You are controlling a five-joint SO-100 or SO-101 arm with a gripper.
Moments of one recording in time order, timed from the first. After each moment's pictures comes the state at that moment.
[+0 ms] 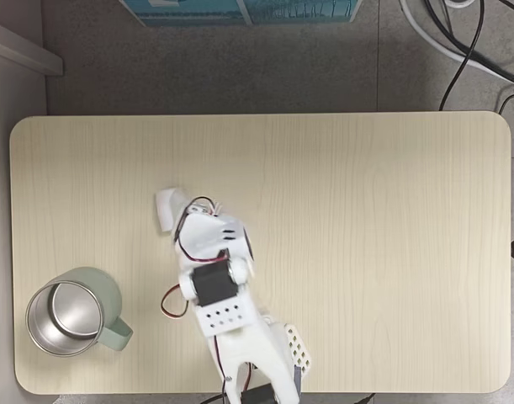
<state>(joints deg) -28.6 72.0 78.6 87.3 -58.7</state>
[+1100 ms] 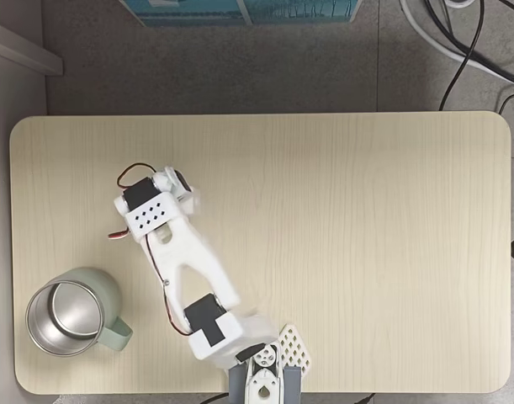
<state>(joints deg) -35.3 111.5 86.8 73.1 -54.9</state>
